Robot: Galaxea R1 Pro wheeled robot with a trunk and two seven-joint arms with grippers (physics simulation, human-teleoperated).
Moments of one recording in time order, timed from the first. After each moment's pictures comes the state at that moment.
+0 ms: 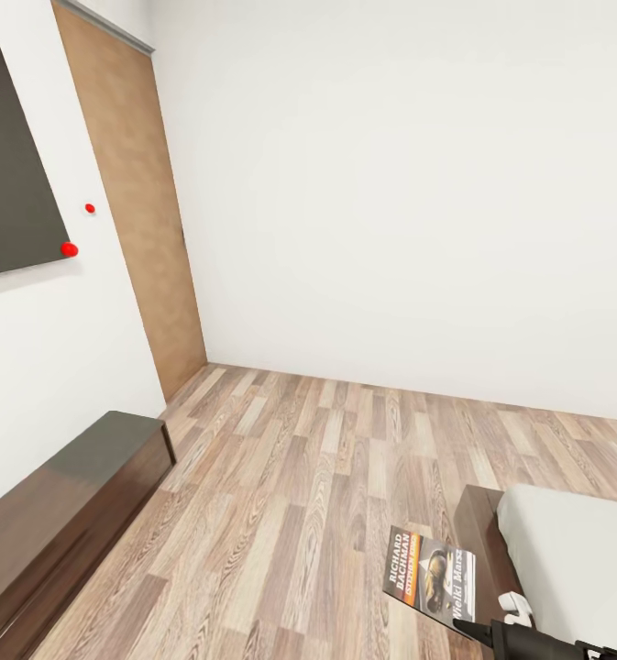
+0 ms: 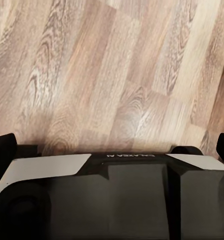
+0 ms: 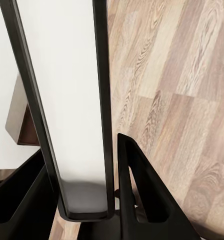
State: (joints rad) left arm -0.22 0.02 -0.02 -0.04 0.21 -0.20 -0.33; right arm -0.43 -0.35 -0.27 -0.24 -0.02 0.22 1.16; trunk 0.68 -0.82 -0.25
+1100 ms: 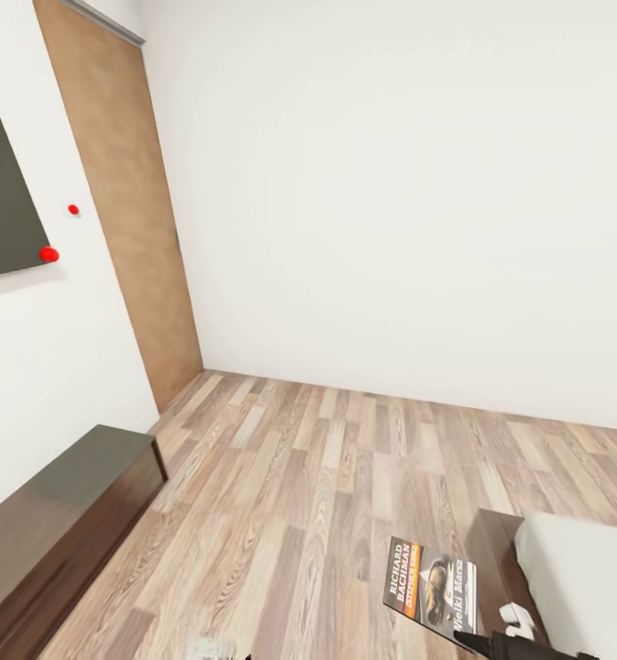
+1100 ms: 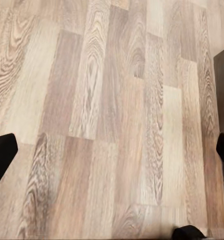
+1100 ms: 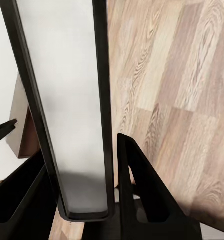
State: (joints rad) left arm -0.24 -0.02 -0.02 -0.37 0.12 -0.19 -0.33; right arm -0.43 -0.35 -0.27 -0.19 -0.02 0.22 1.15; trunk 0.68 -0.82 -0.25
